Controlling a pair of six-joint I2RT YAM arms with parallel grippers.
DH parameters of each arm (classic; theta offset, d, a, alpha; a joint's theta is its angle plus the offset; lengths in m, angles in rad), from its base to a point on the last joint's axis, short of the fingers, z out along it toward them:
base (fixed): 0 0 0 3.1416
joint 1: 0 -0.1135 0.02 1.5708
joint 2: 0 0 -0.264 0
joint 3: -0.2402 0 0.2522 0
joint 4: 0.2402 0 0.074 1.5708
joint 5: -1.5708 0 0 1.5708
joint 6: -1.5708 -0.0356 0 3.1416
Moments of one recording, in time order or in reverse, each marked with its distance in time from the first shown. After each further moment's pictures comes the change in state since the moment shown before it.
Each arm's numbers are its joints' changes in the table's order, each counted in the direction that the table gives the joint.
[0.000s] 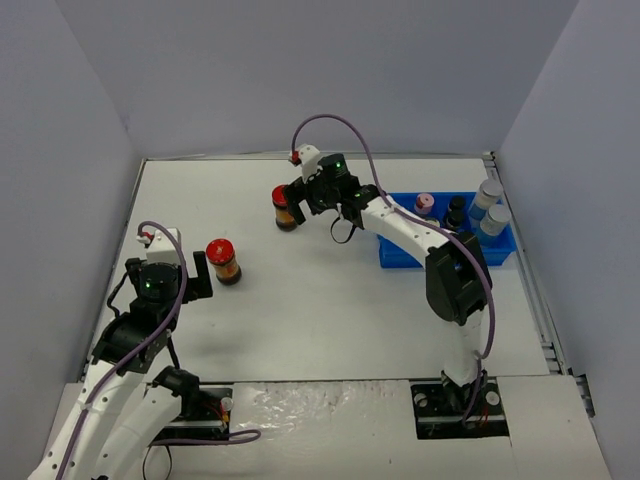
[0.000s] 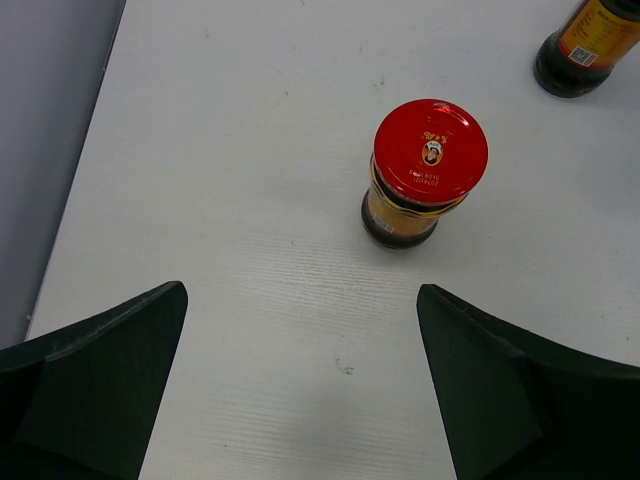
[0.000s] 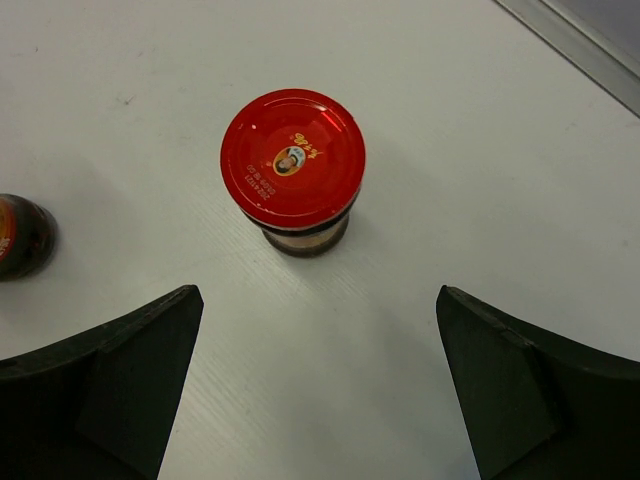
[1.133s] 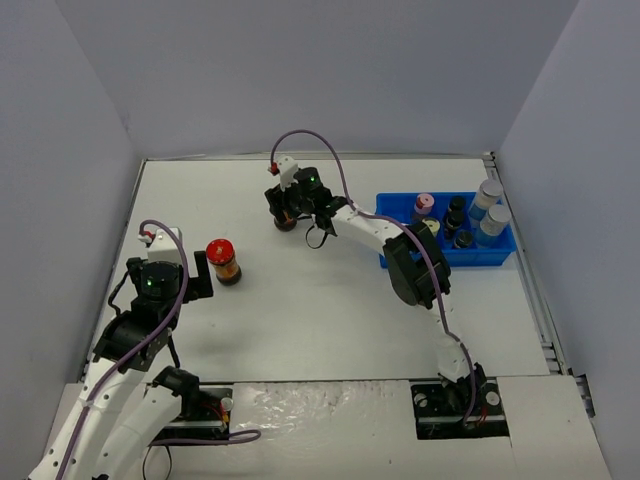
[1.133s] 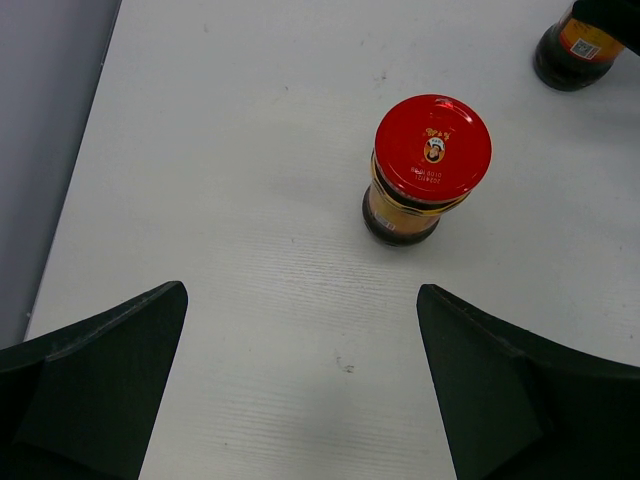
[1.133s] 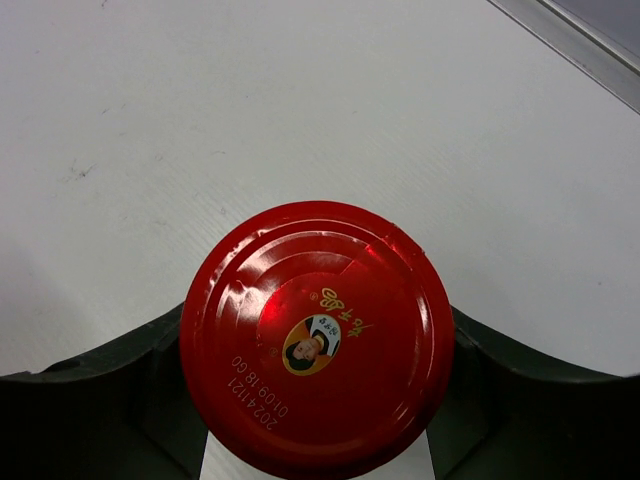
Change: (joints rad) left arm -0.006 0.016 0.000 0.000 -0.004 0.000; right arm -0.050 0.332 -0.177 -0.236 -0.041 -0.014
